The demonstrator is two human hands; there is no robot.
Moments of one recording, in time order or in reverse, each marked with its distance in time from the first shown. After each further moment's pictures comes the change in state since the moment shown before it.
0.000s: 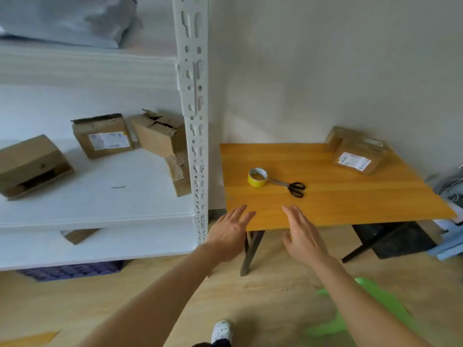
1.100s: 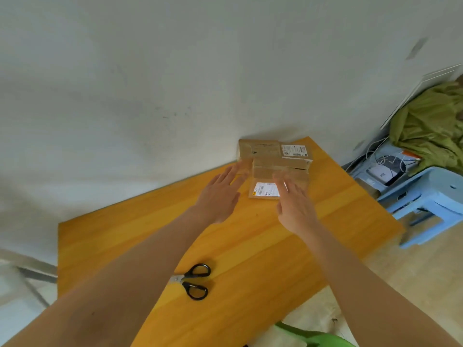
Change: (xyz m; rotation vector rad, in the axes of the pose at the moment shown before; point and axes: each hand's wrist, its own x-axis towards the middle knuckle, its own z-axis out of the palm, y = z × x) left_hand 0.583 0.131 0.078 0.138 -0.092 0.371; right_hand 0.344 0.396 -0.085 -0.159 0.086 0.281
